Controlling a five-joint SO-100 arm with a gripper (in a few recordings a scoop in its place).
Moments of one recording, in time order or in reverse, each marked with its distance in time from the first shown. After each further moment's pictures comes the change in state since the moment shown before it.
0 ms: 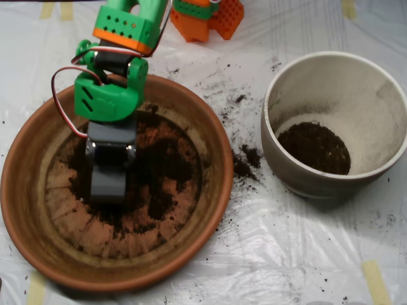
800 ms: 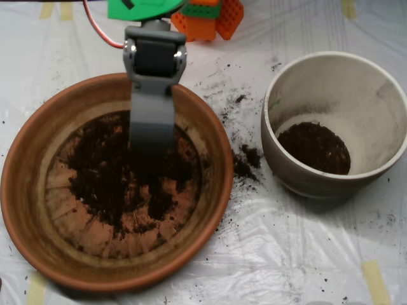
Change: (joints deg) arm -15.6 34.4 -5.3 26.9 11.8
